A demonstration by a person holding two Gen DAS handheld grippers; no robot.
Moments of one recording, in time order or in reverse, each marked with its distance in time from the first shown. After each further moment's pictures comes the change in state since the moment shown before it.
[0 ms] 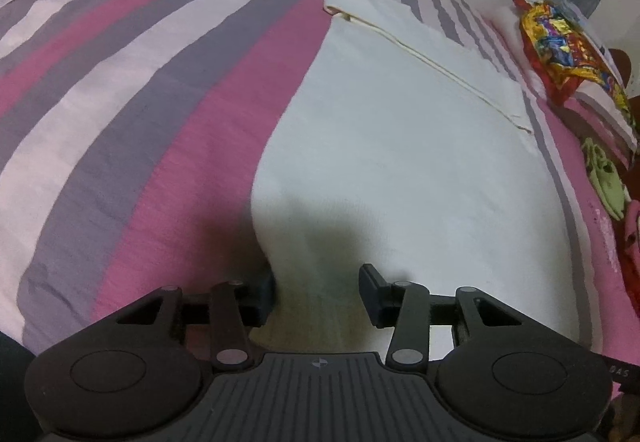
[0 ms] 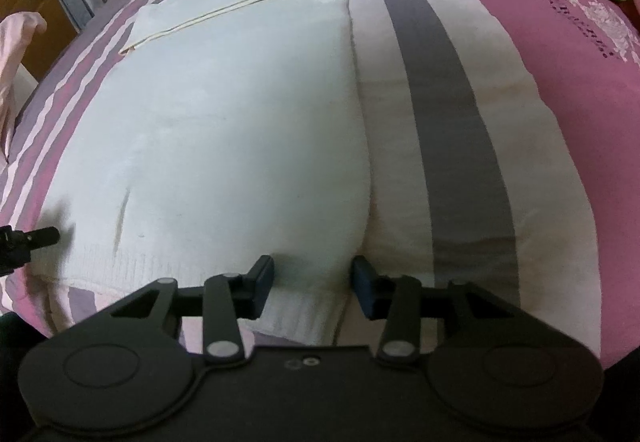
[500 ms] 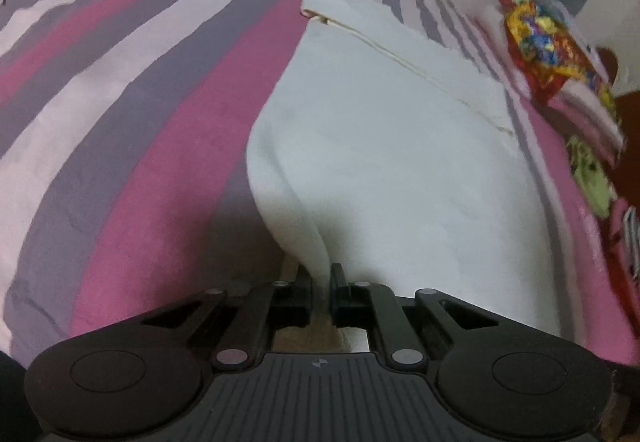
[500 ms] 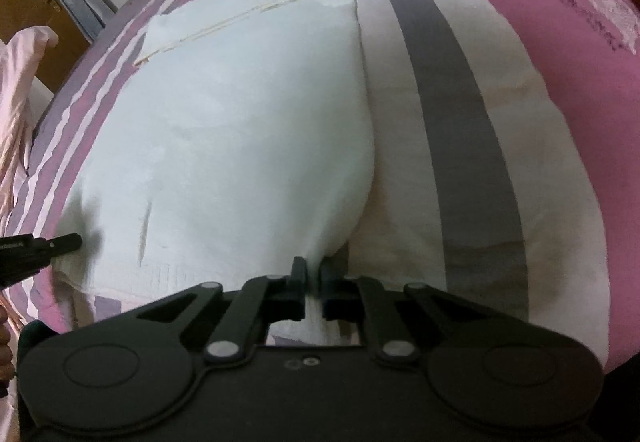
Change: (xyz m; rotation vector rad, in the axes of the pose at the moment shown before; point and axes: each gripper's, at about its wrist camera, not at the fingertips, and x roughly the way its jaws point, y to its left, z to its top) left arm -0.001 -0.011 0.008 0.028 0.018 -0.028; right arm -0.009 -0.003 0.008 0.019 0.000 0.056
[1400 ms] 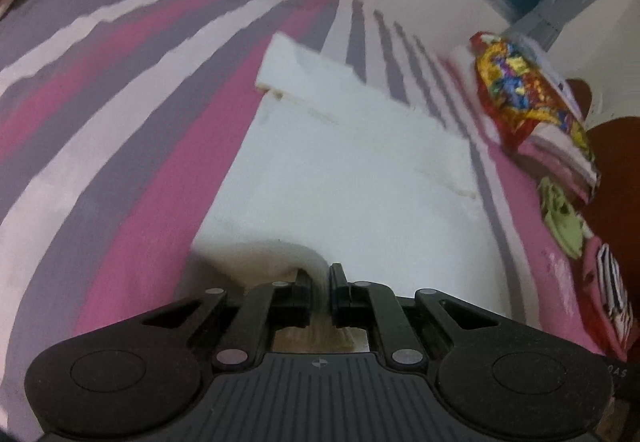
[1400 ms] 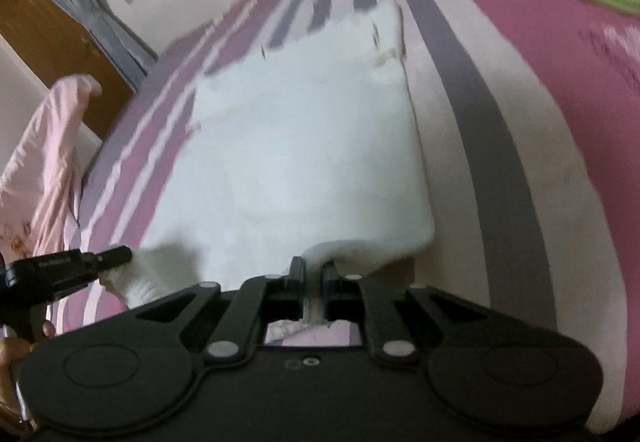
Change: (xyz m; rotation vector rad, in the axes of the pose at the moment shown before) left arm -0.019 -0.026 0.063 -0.001 -0.139 -0.082; right arm -0.029 0.014 0.050 0.031 -0.133 0.160
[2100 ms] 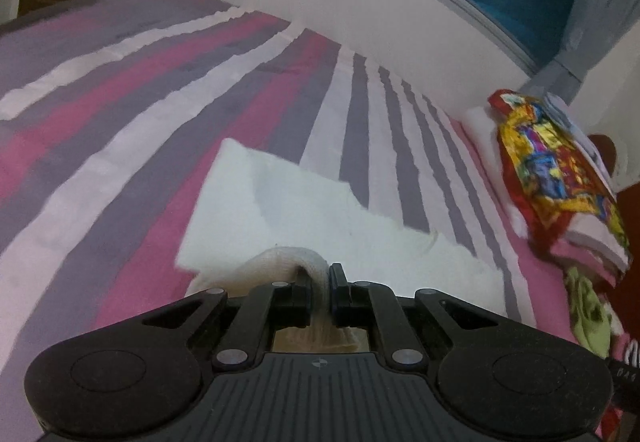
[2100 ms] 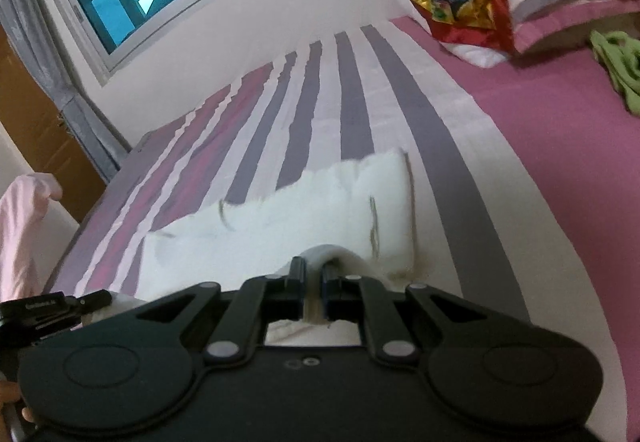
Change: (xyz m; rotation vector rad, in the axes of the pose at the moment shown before) left arm 0.168 -0.040 0.173 -0.020 -0.139 0.015; right arm 0.113 -0.031 0.181 0.010 -0.236 -0.043
